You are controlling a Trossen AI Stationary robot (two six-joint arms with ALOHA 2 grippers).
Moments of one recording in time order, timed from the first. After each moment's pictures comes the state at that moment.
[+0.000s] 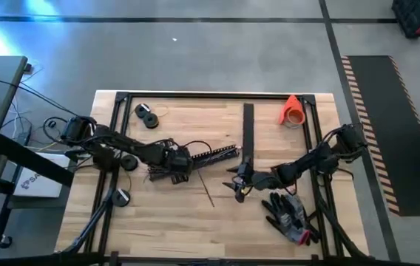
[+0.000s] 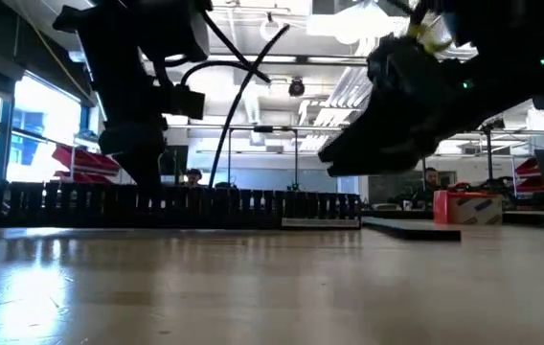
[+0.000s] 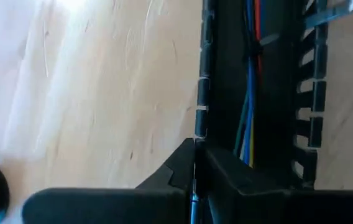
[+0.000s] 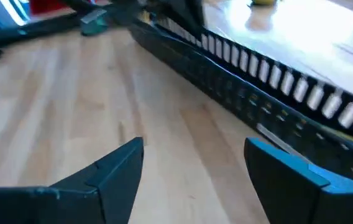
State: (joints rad) left arm -0.16 1.63 0.93 -0.68 -0.43 -0.46; right arm 0.34 1.69 0.57 0.57 0.48 0.42
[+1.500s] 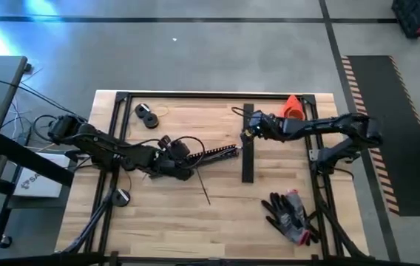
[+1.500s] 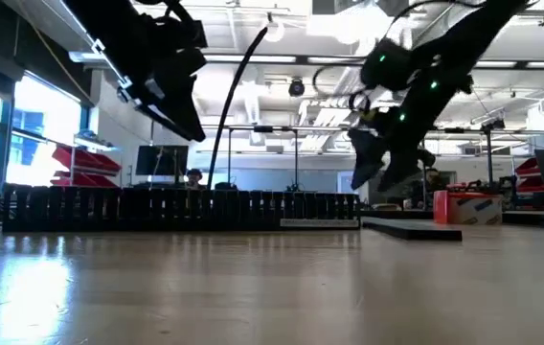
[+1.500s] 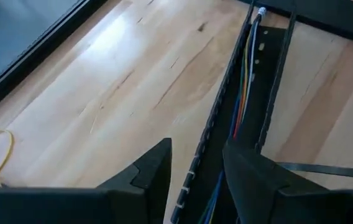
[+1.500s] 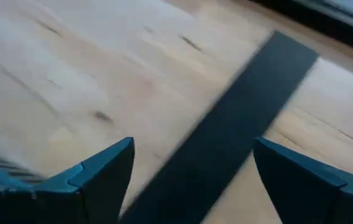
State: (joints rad) left arm -0.25 1.49 0.93 -0.52 -0.72 -0.65; right arm -0.35 1.53 0.72 -0.17 0.37 0.50
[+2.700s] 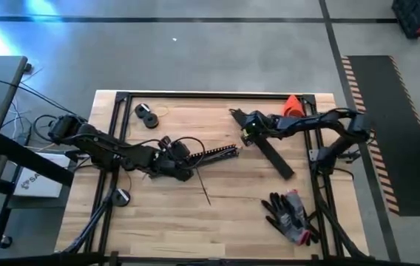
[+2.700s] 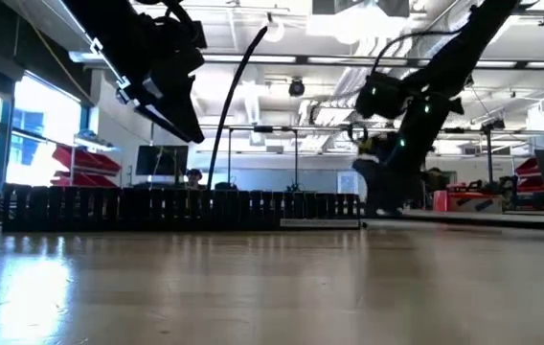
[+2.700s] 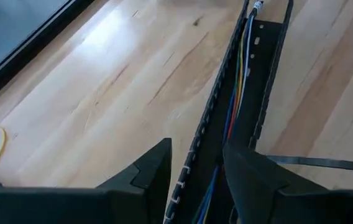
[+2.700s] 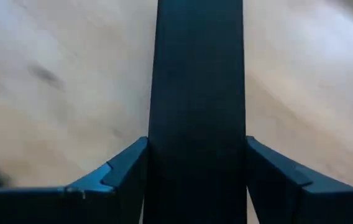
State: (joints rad) left arm -0.26 1.49 0.93 -0.53 -0.70 -0.64; right arm -0.41 1.53 0.71 -0.15 0.21 0.34
